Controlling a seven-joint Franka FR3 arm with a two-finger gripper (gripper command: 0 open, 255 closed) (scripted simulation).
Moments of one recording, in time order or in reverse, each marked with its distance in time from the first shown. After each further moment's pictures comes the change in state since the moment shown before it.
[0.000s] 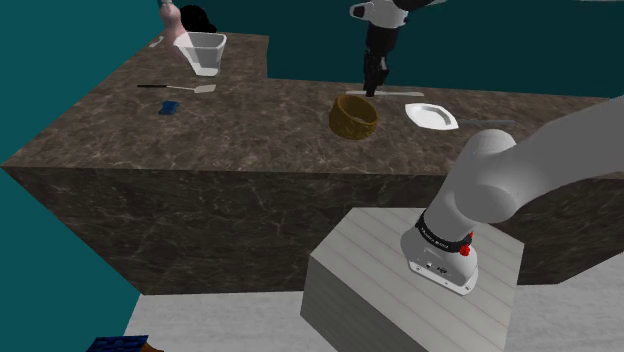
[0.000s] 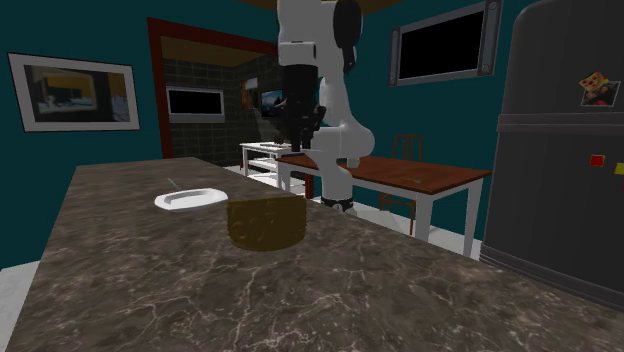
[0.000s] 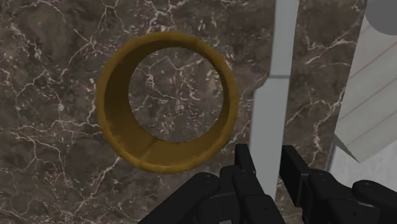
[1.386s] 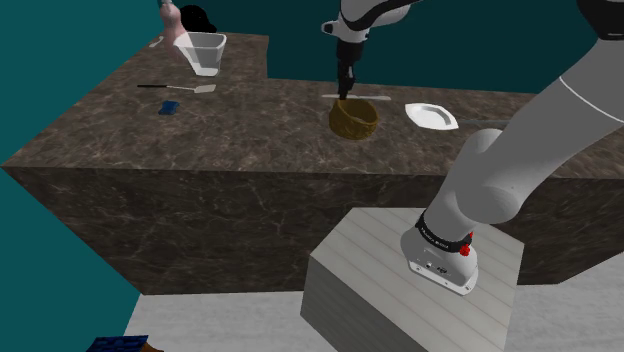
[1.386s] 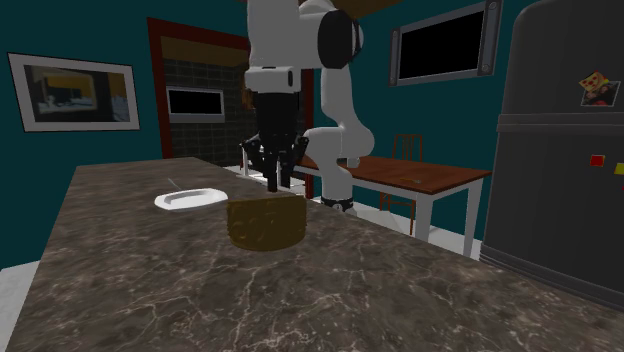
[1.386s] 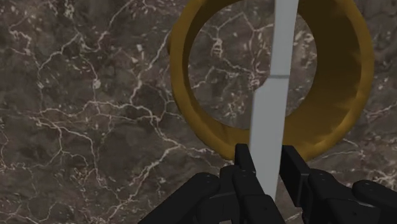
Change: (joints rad) arm 0.047 0.387 -0.109 0.155 0.075 0.230 -0.102
